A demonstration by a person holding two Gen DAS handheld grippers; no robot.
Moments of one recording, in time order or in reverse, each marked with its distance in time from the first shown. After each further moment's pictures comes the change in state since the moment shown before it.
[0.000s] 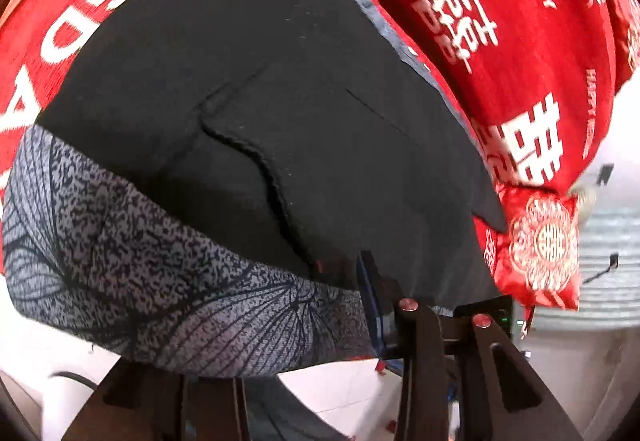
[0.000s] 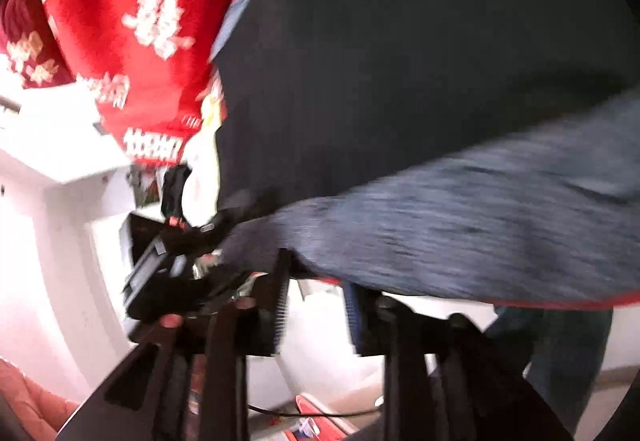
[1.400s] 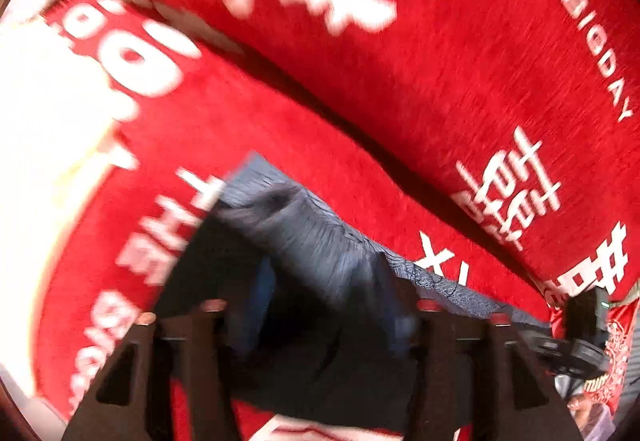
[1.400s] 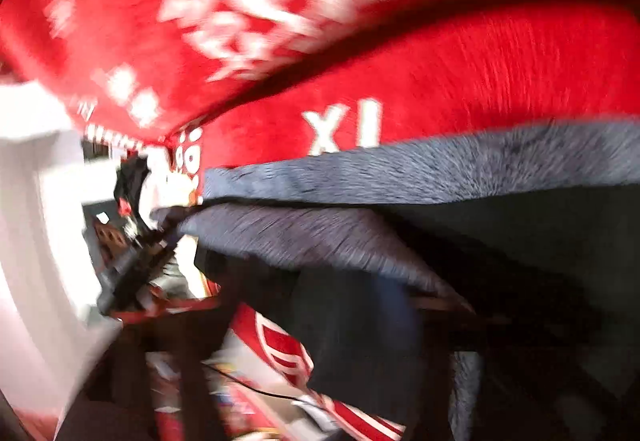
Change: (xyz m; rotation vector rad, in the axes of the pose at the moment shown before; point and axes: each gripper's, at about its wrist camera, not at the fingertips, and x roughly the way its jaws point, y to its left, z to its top) left arm -0.018 -0.086 0.231 -0.006 -0.298 0.353; right arm -0.053 0.127 0.306 -0.298 0.158 -0.268
